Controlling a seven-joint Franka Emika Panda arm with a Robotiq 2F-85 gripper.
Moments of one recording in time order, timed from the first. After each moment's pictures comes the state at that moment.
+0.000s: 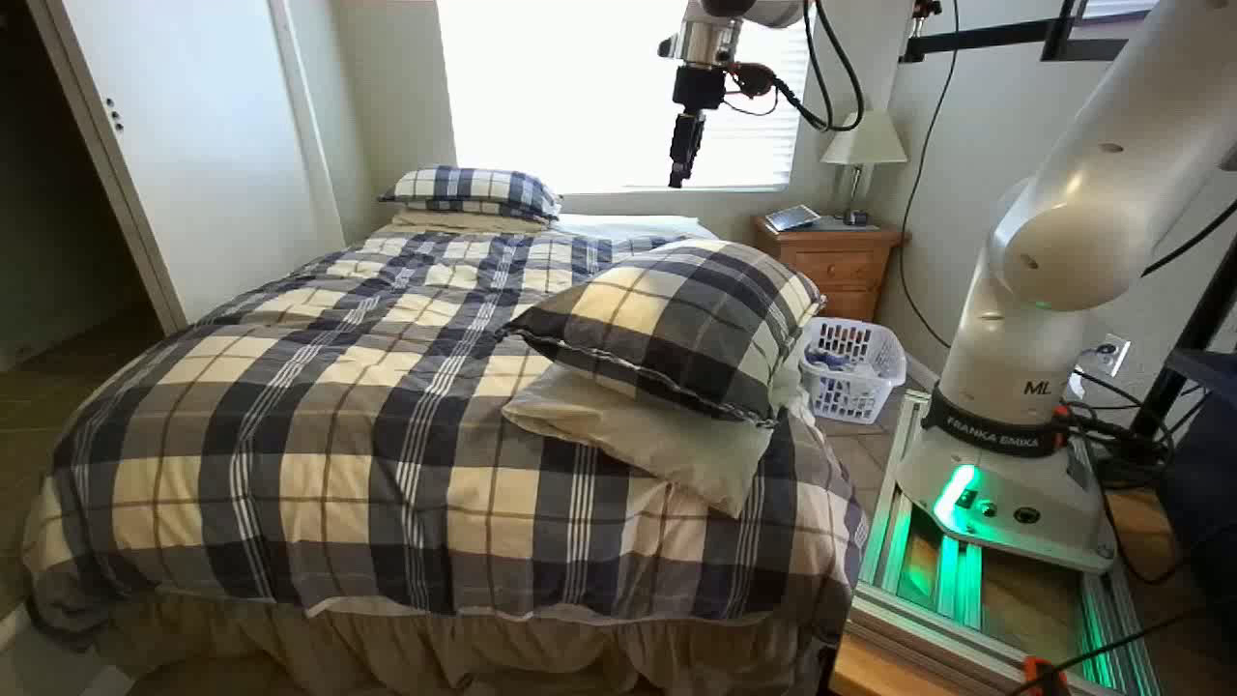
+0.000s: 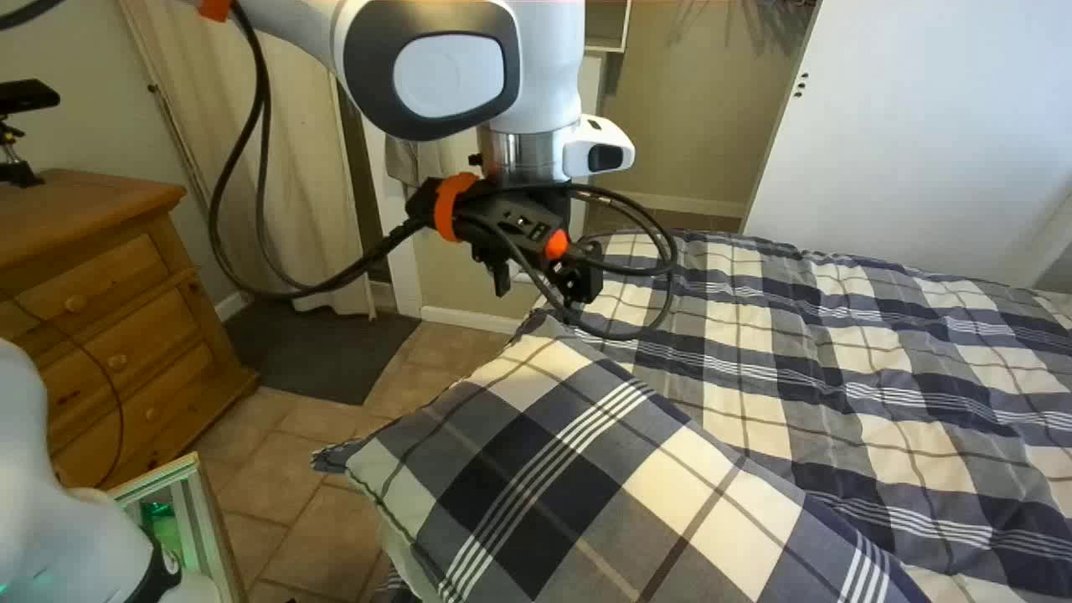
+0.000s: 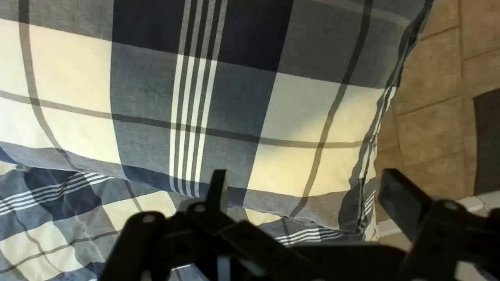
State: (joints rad) arm 0.00 -0.32 -0.25 -2.27 -0.02 2.10 -0.51
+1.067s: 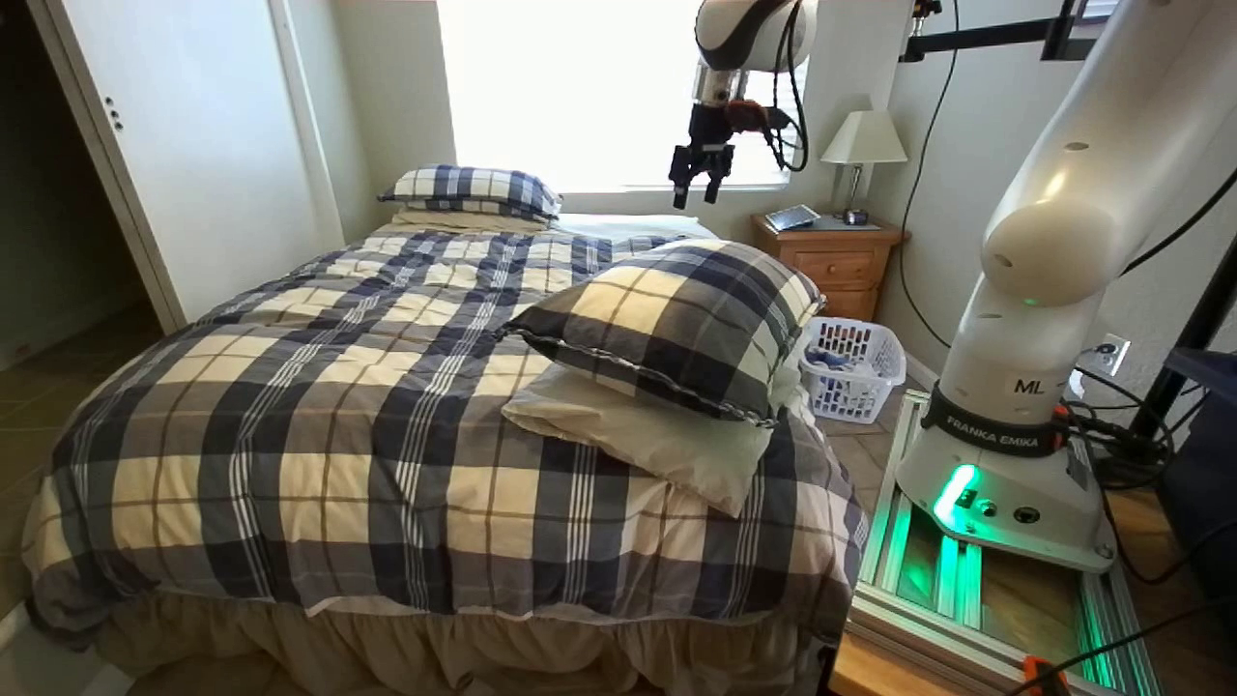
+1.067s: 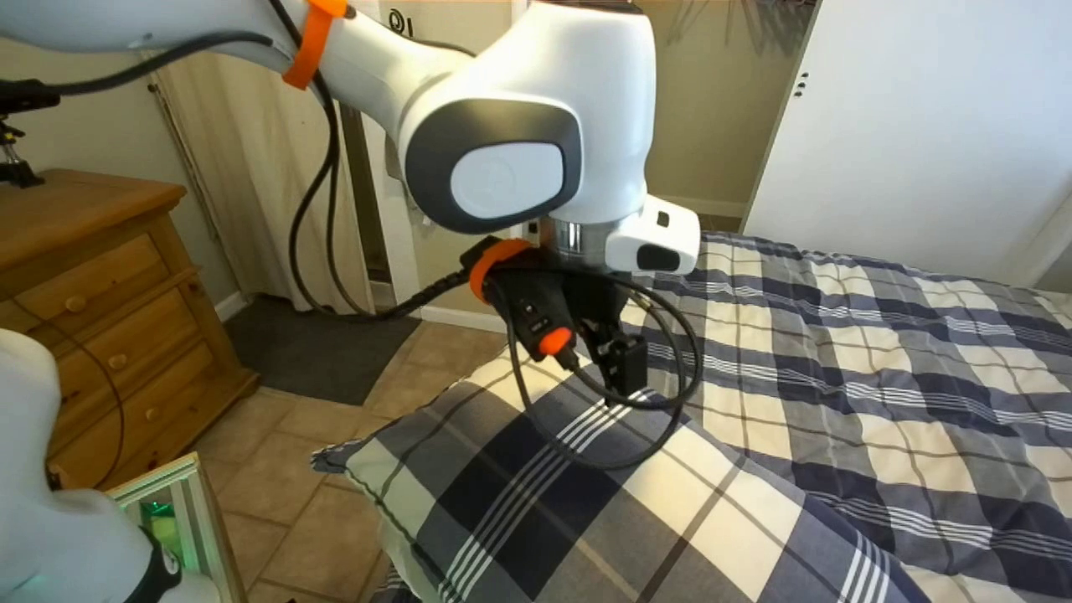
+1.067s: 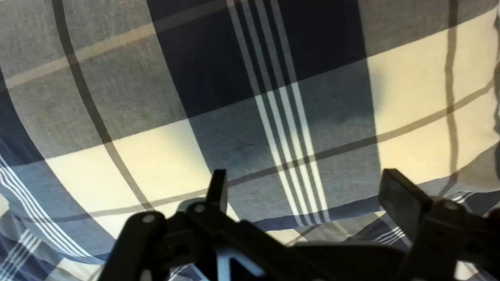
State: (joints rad) arm -0.15 -0.18 -0.25 -2.28 -0.01 2.26 -0.17
